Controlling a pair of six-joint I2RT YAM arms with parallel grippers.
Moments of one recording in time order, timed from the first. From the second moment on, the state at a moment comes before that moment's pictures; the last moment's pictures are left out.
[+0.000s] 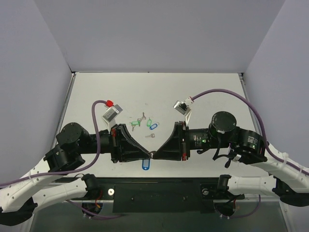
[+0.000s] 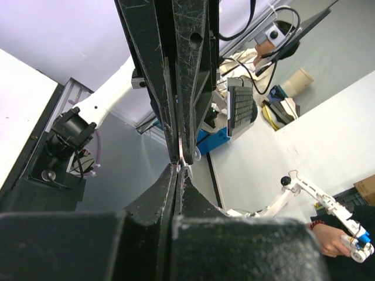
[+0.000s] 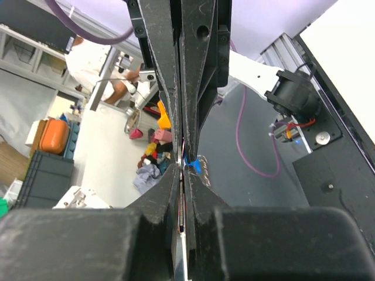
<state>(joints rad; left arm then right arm) -1.03 0.75 1.06 -0.15 0.56 -0.94 1.18 0.98 1.35 -0.47 -0.40 0.86</state>
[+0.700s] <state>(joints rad) -1.04 0.62 1.00 0.02 0.31 -1.05 1.30 1.02 1.24 -0.05 -0.17 1.02</state>
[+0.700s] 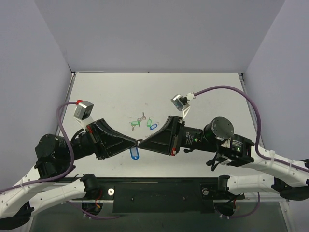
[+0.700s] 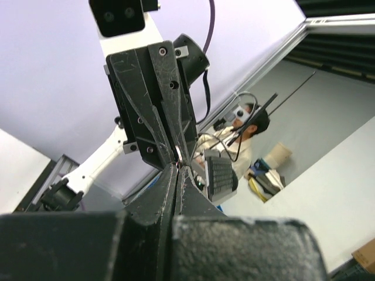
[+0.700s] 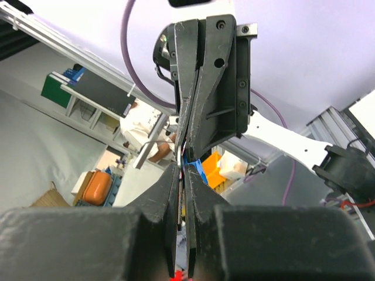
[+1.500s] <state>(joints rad) -1.03 0.58 0.97 -0.14 0.00 -0.97 1.34 1.11 1.27 -0.22 -0.23 1.01</state>
